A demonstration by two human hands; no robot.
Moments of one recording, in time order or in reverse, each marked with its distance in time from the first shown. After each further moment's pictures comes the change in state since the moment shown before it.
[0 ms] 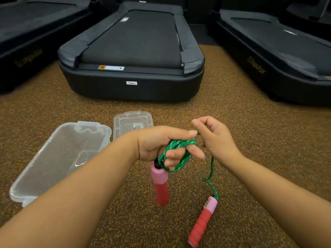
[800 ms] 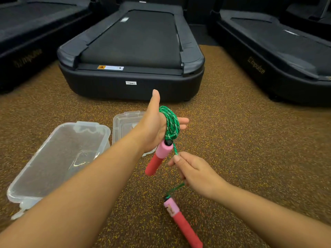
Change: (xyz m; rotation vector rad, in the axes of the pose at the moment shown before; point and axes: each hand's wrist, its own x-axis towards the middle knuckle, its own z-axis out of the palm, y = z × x) left_hand 0.023 0.011 -0.009 -0.324 0.663 0.198; right_hand -0.056 0.010 0.037 -0.114 -0.376 0.155
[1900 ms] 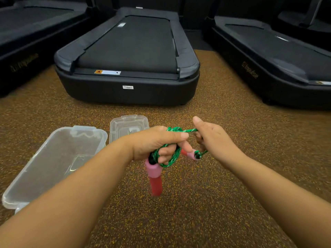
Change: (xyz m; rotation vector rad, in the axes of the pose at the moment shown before) left_hand -0.024 -0.005 -0.010 0.407 -0.470 0.024; right_hand 0.022 -0.045 -0.064 0.120 0.269 0.035
